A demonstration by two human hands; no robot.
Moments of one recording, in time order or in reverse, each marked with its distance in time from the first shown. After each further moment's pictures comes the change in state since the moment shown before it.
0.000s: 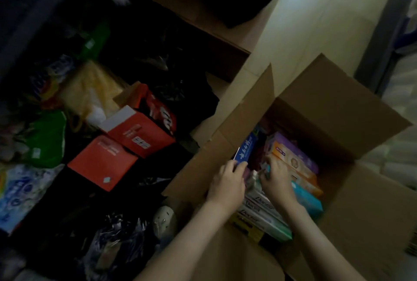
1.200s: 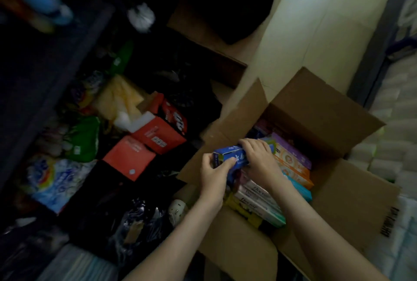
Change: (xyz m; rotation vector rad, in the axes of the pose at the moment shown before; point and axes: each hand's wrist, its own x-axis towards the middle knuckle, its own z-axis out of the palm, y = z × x) left_hand -0.073 0.069 -0.072 -1.207 0.468 -0.525; right_hand -0.026 -0.056 -0.065 -0.252 -0.004 -0.605
